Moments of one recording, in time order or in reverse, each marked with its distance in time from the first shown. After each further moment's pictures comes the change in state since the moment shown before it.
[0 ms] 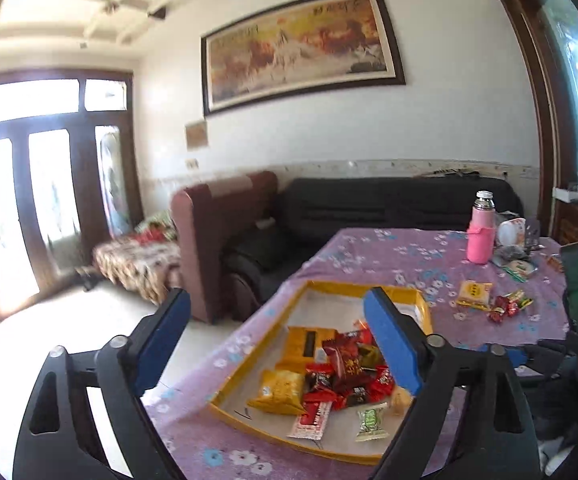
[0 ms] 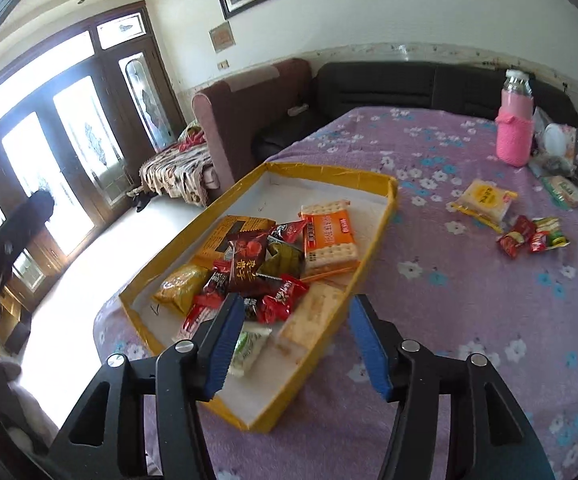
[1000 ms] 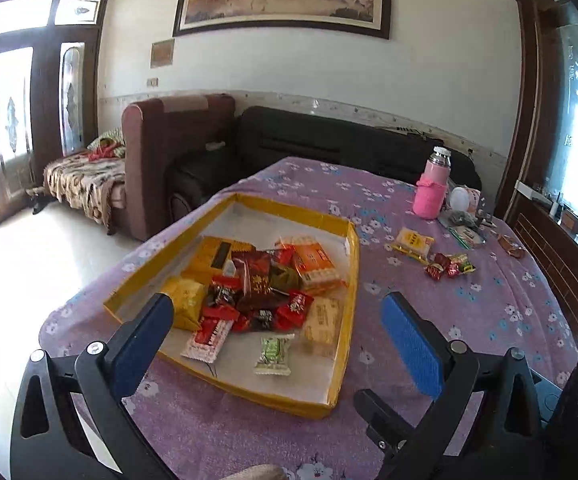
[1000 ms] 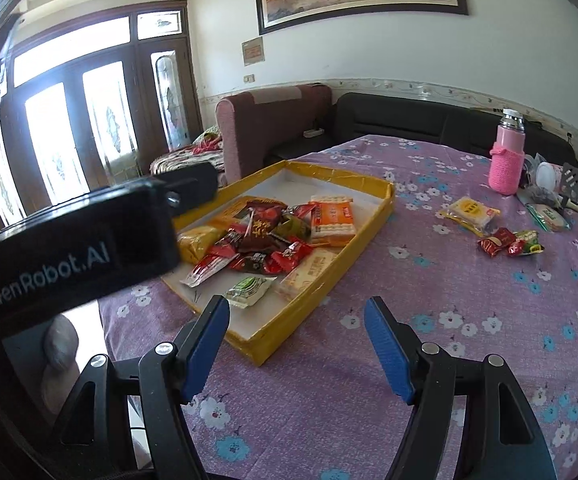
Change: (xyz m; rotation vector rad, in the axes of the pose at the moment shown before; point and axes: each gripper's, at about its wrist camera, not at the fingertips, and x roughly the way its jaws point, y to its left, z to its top) left arm 0.029 -0.043 -0.042 -0.146 0.308 -0.221; right arm -0.022 0.014 -0.057 -0.149 -0.054 -0.002
